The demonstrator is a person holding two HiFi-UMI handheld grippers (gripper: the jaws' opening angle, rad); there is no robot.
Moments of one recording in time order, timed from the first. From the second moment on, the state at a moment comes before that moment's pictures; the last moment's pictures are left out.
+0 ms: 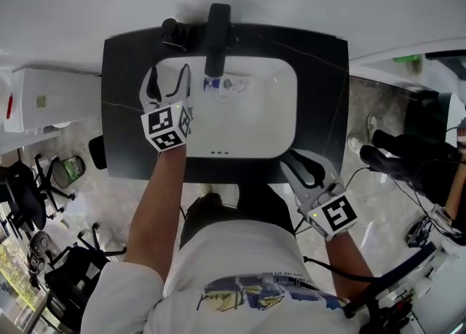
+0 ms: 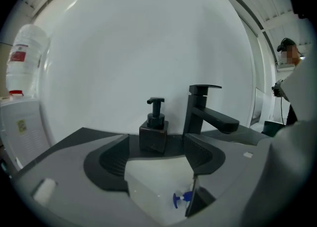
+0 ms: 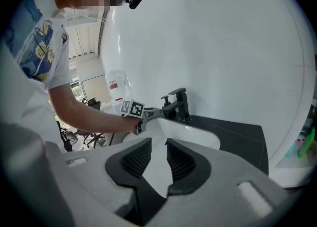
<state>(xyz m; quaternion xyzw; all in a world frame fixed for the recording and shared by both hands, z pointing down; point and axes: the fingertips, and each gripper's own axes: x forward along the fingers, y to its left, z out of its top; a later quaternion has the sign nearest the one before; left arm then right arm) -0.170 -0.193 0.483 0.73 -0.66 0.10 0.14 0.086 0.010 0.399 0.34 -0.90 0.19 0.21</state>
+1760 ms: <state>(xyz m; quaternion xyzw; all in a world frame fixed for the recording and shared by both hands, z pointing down) -0.090 -0.163 0.670 0.46 -0.58 -0.17 0.65 0.123 0.024 0.426 0.35 -0.88 0.22 0.23</state>
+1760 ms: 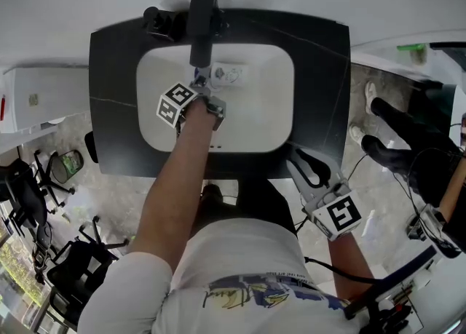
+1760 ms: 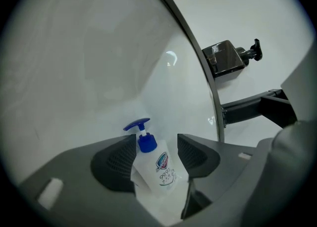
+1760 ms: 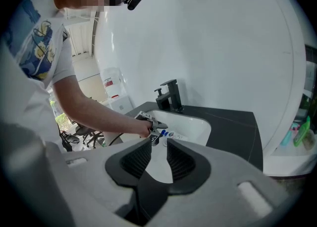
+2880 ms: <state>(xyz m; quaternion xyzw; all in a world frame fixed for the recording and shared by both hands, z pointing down) -0.087 -0.179 0.695 0.46 -0.57 -0.14 0.66 0.141 0.000 0.432 0.35 -0.88 0.23 0.24</state>
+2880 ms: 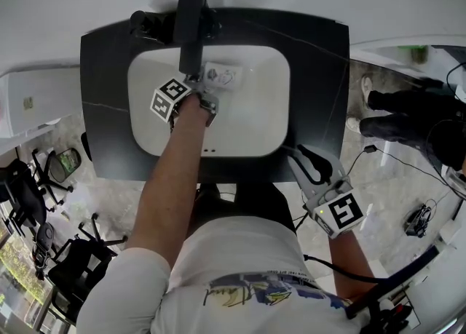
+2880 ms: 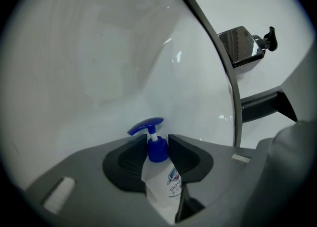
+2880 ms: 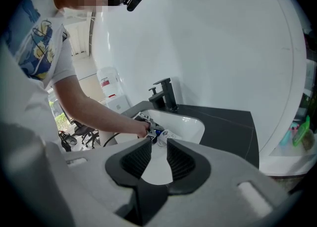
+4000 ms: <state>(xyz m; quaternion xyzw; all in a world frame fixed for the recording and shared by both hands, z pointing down) -0.116 -0.124 0.563 0.76 -0.54 0.13 0.33 0.062 0.053 0.403 0.33 -0.90 0.19 0.22</state>
